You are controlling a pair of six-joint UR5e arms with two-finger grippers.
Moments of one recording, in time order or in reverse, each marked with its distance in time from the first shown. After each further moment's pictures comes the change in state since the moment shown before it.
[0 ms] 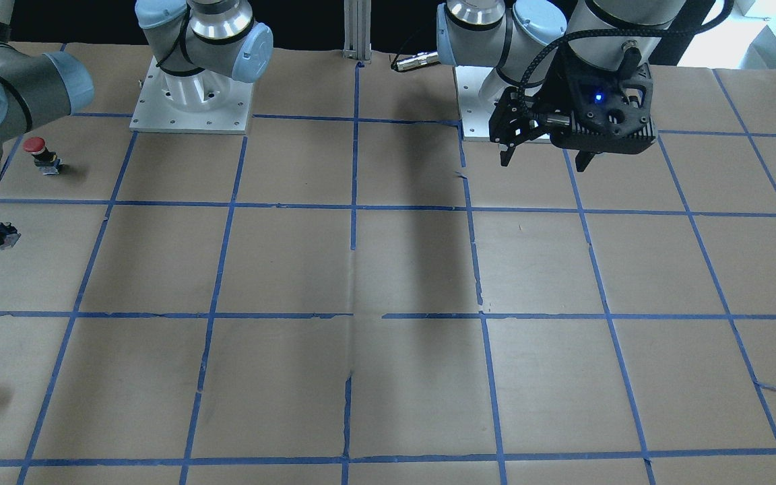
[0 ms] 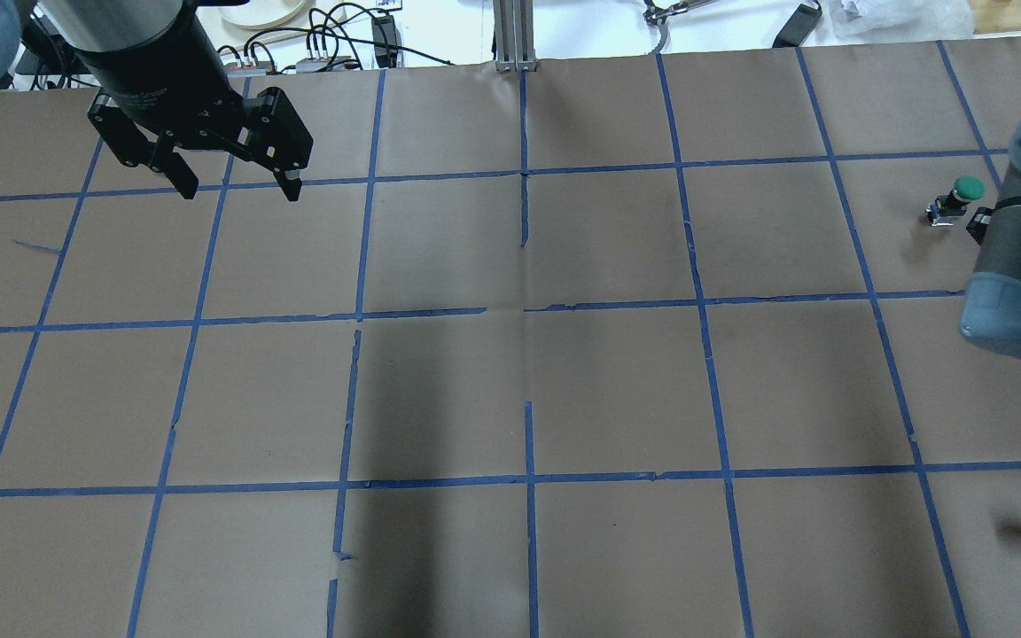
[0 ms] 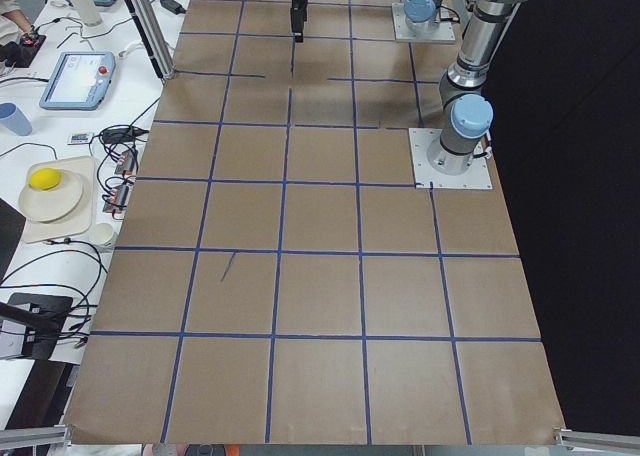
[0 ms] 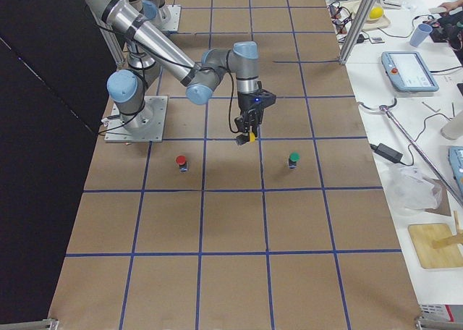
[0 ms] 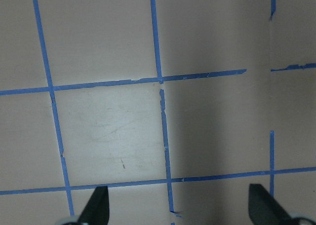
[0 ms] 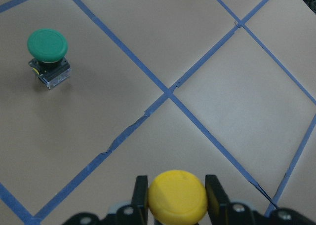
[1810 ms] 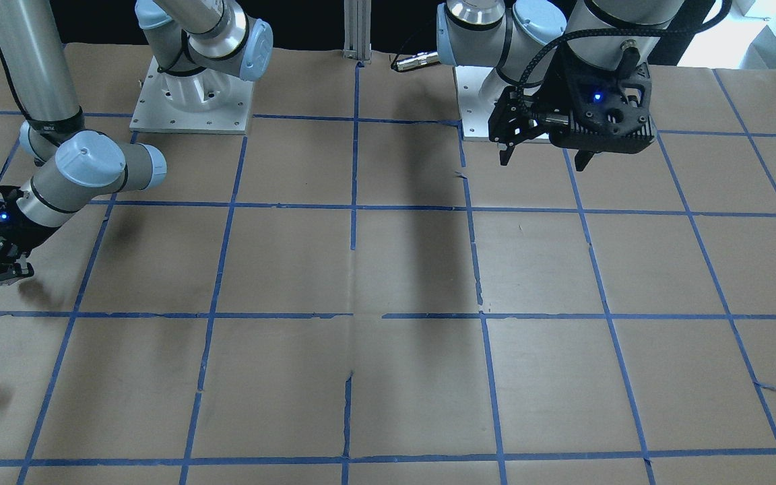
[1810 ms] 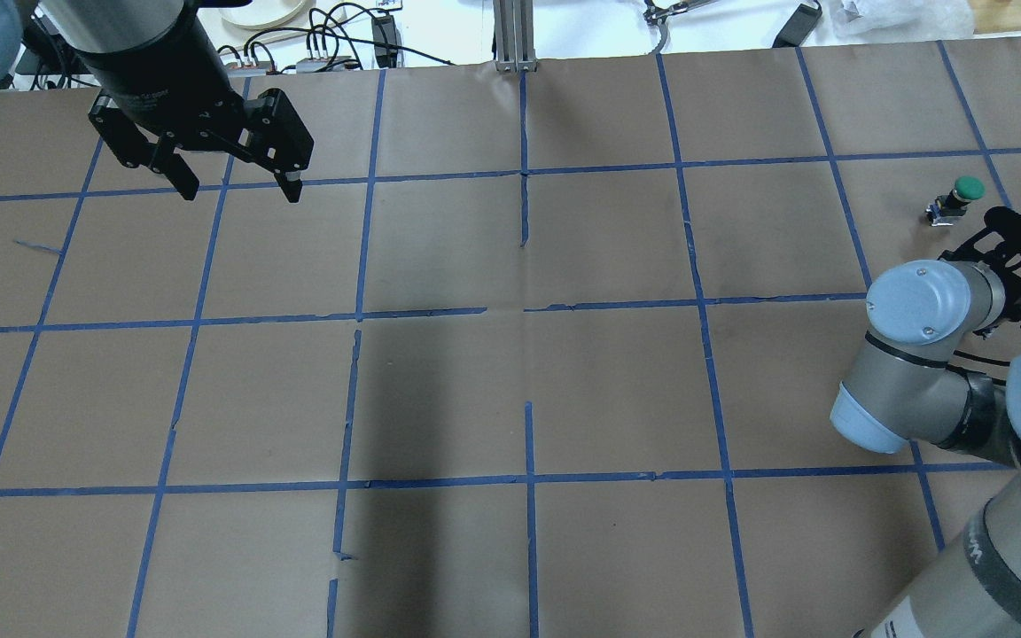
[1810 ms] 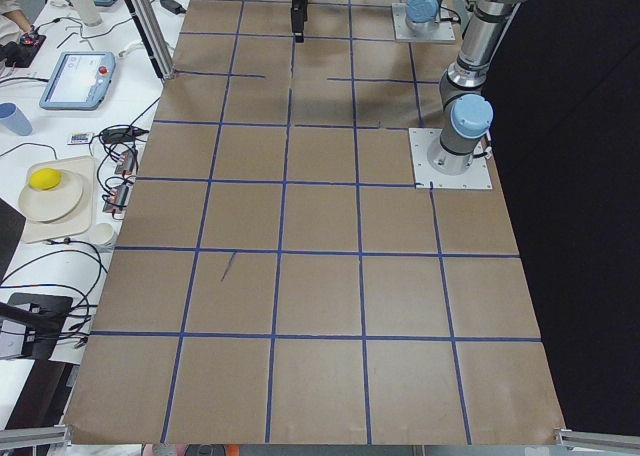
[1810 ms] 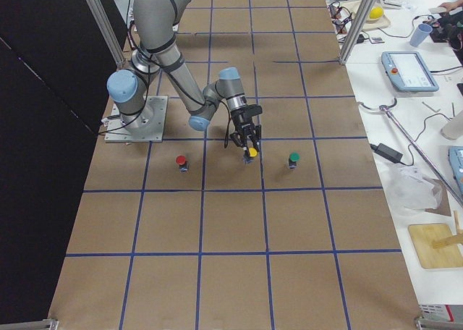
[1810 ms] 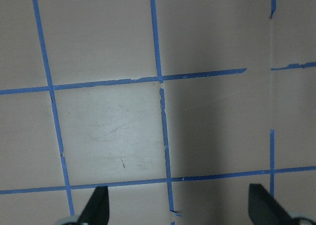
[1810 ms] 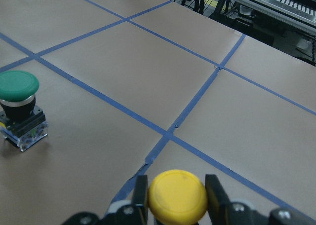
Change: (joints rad) left arm -0.001 0.001 -0.001 -0.002 0.000 0.000; right arm 0.045 0.398 0.204 -1.031 -0.199 0.033
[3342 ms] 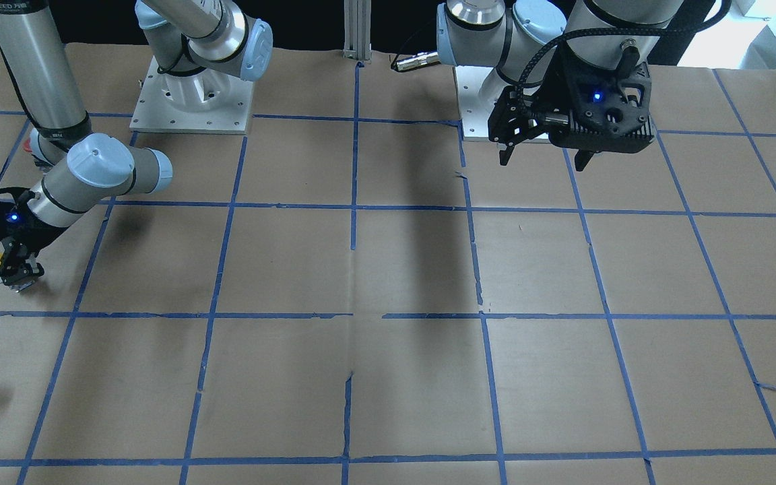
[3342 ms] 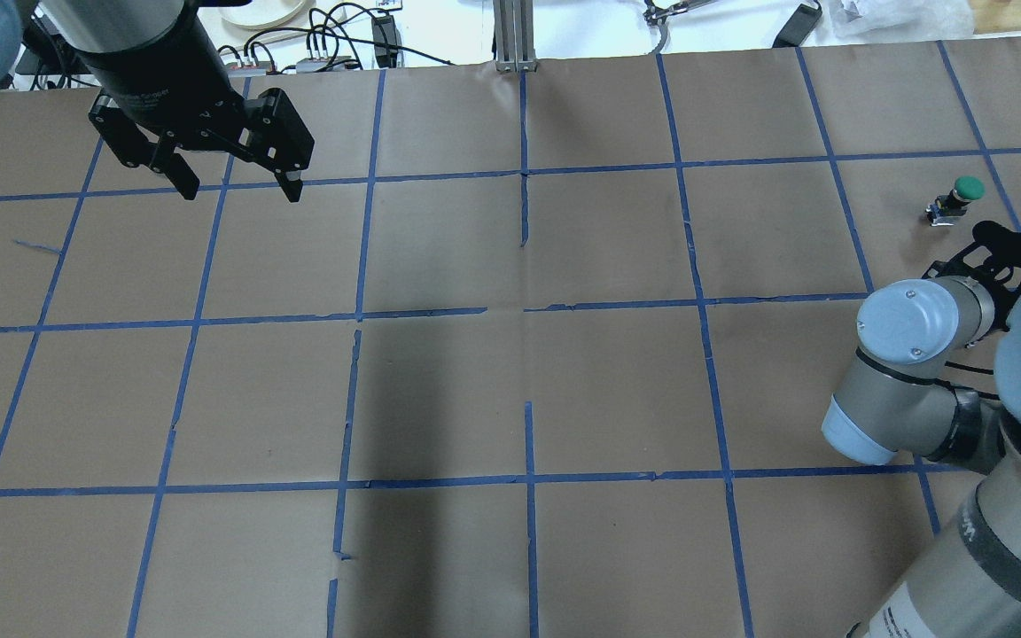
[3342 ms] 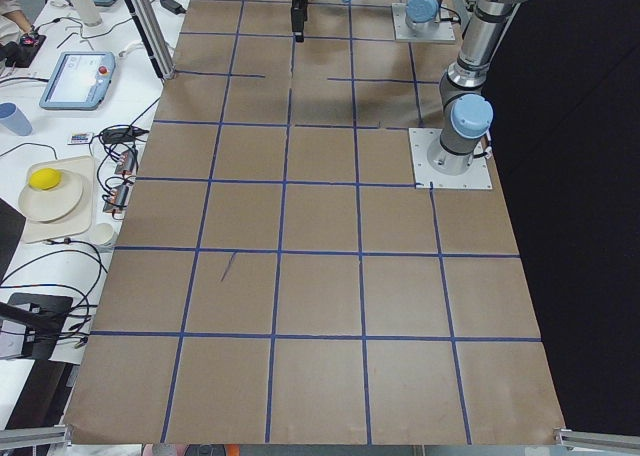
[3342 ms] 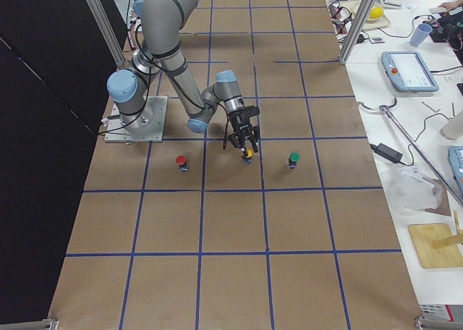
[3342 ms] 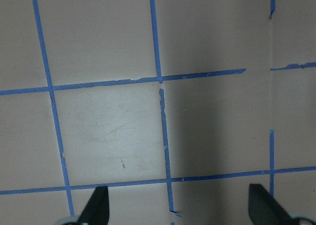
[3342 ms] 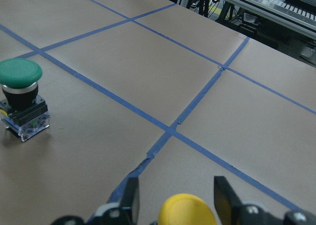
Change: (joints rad) left arm -0.001 0.001 0.000 0.001 0.000 0.000; right arm -0.001 0.038 0.017 -0.088 0.008 -0.040
